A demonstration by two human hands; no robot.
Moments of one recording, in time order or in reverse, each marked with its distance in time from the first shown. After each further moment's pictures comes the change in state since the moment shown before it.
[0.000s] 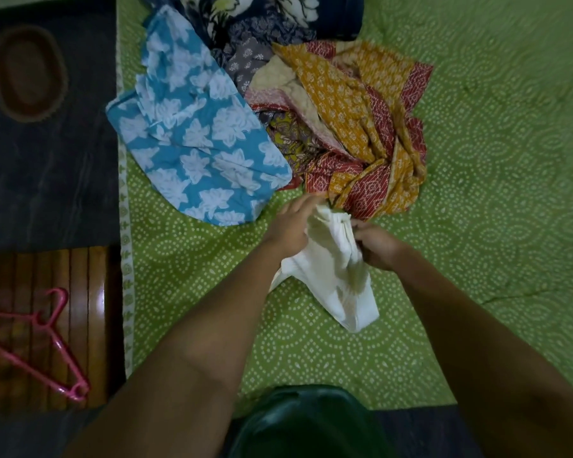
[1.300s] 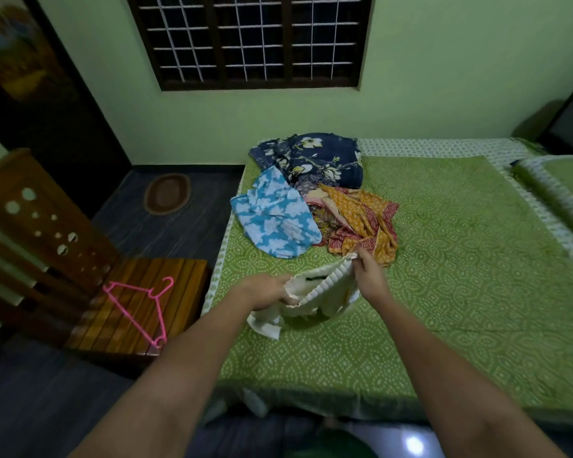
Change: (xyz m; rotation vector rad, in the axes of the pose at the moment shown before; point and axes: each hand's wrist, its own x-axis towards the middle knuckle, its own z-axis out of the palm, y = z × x) left_hand -0.445 0.101 -0.066 0.549 -0.077 -0.023; right_hand -0.352 0.111 0.146 -0.705 0.478 -0.833
